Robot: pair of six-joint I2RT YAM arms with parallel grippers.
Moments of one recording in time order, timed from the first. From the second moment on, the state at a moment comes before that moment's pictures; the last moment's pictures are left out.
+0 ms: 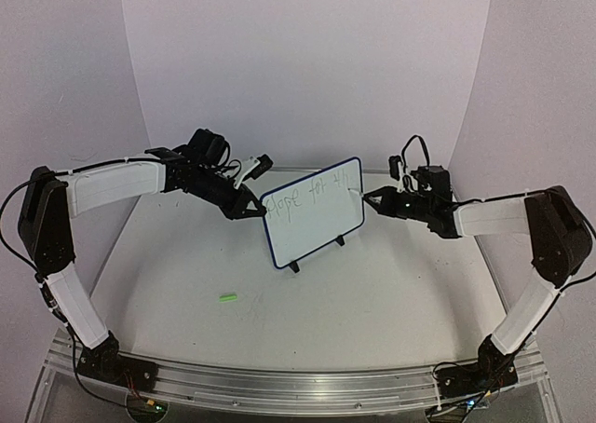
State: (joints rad) left arm -0.60 1.72 1.39 -0.50 0.51 0.18; right arm 0.37 1.69 0.92 0.39 -0.39 0.45
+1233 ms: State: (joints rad) left arm -0.60 1.72 1.39 -0.50 0.51 0.18; right arm 0.37 1.66 0.95 0.39 -0.36 0.44
